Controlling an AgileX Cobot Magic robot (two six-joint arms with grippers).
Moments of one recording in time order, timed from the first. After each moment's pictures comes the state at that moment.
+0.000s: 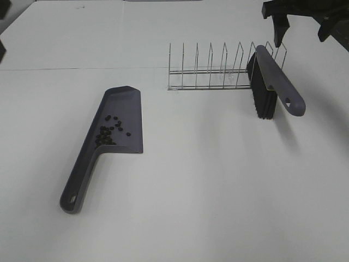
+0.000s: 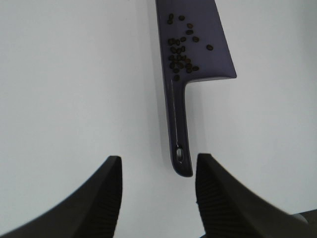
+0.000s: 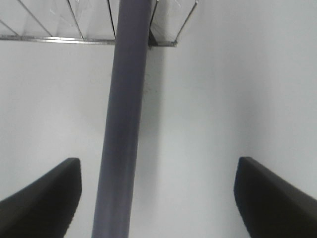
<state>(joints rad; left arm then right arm) -0.42 1.29 -1.27 0.03 1.19 -0.28 0.13 2.08 -1.94 -0.22 1.22 0.17</state>
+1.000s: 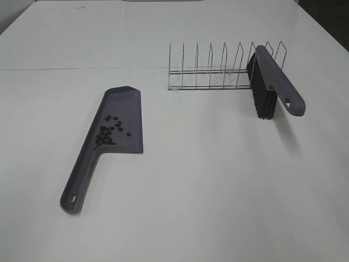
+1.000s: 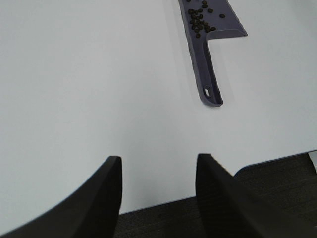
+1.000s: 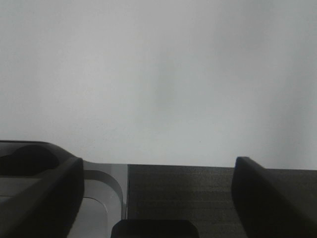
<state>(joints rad) -0.42 0.28 -0.61 0.08 1.22 -0.24 0.13 1.16 -0.74 -0.12 1.12 0.14</state>
